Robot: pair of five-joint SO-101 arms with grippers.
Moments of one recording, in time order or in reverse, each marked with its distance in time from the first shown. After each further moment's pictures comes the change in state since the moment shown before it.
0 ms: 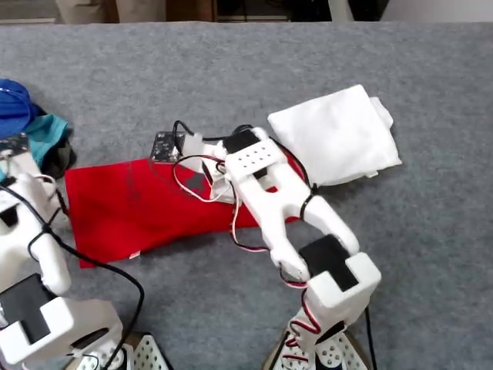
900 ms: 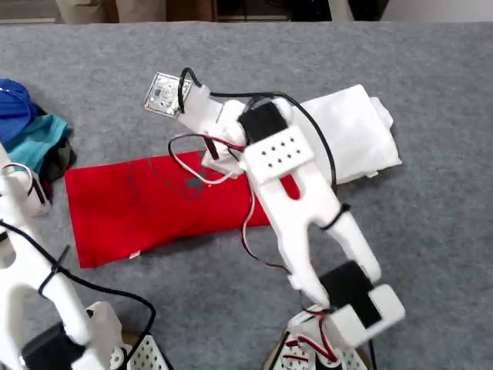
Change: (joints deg) left arm -1.5 -18.8 -0.5 6.1 0.0; right arm -0.1 -14.9 -16.5 17.5 -9.7
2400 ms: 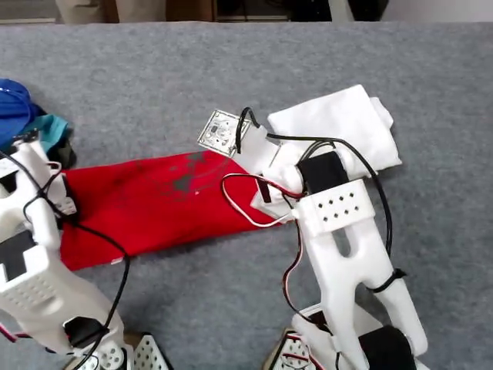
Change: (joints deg) left arm 2.1 43.2 -20.4 8.5 3.4; right arm 8.4 -24.4 25.3 4.5 1.3
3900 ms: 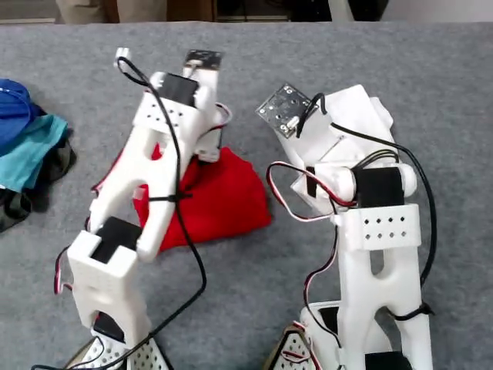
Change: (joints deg) left arm 55.6 0.8 -41.0 26.1 19.4; right arm 15.2 -8.1 -1.1 1.1 -2.5
